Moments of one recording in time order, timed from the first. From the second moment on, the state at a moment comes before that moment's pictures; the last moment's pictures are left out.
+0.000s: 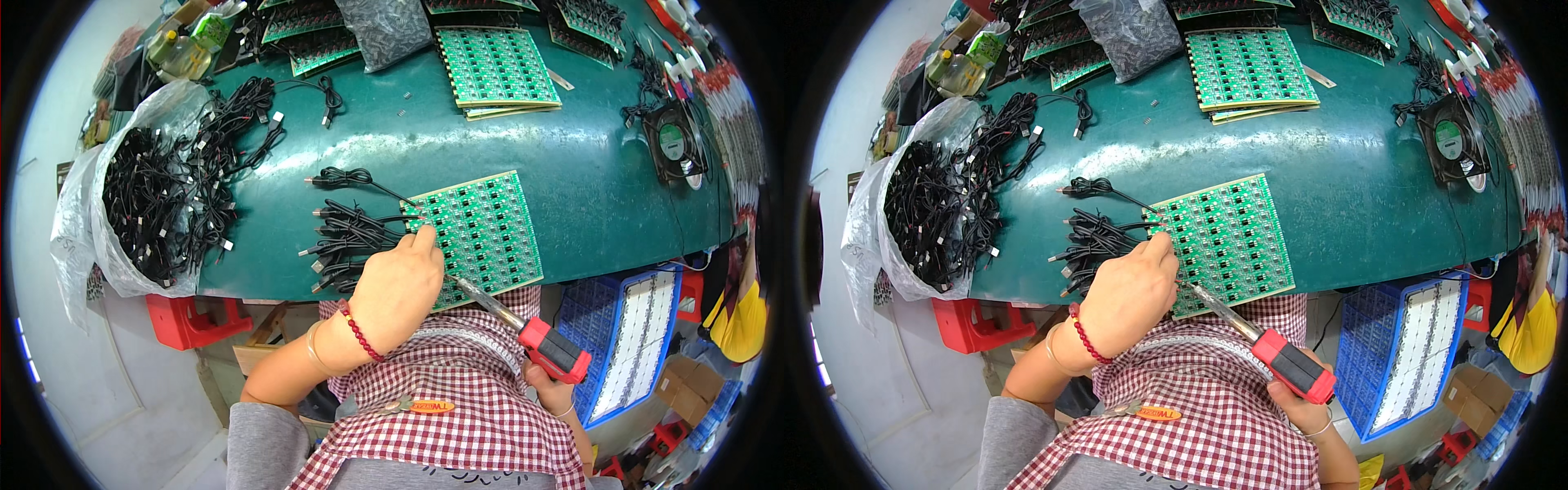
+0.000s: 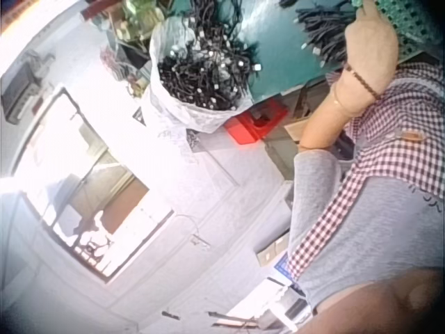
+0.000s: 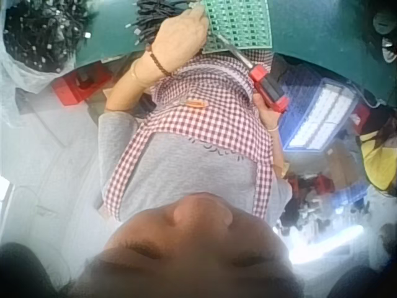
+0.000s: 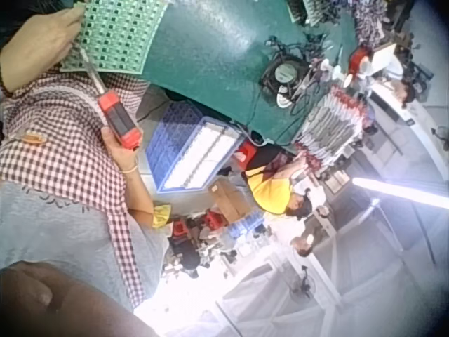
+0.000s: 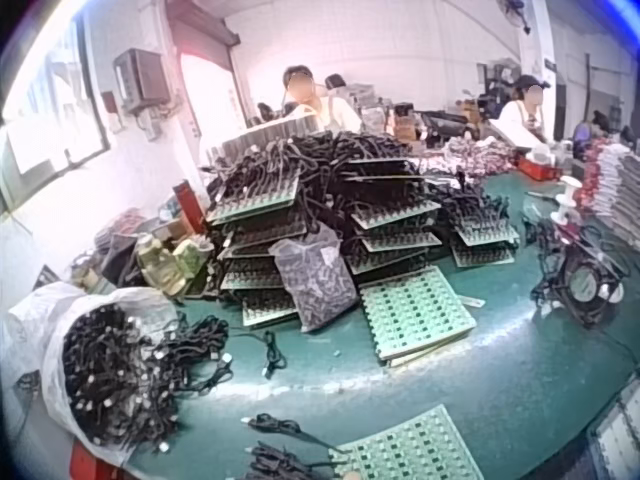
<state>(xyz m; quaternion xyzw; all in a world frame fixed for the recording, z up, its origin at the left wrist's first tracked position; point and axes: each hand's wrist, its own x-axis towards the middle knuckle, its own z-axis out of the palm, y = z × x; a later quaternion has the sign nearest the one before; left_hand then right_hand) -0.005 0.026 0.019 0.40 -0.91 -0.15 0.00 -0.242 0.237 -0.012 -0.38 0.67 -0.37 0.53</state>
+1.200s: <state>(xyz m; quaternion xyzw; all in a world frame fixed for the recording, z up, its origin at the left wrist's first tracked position) -0.008 0.041 0.012 0.45 -0.87 -0.18 0.04 -0.238 0.242 -0.011 -0.38 0.65 -0.40 0.52</state>
